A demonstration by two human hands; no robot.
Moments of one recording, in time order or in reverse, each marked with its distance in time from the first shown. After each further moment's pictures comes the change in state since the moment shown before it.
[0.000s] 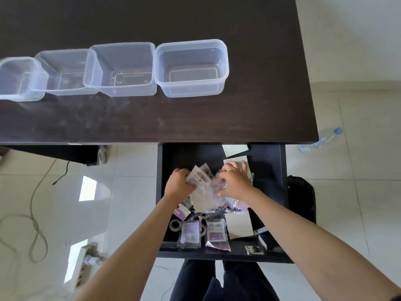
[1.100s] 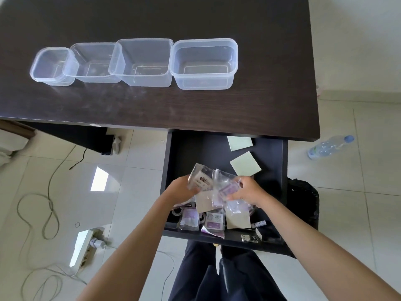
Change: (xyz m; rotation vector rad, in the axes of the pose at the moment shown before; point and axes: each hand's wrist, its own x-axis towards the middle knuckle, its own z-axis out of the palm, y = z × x) left_hand -0.063 -0.006 -0.004 -0.085 -0.259 -0.044; right_hand -0.053 0.021 0.015 0.719 -0.133 0.255
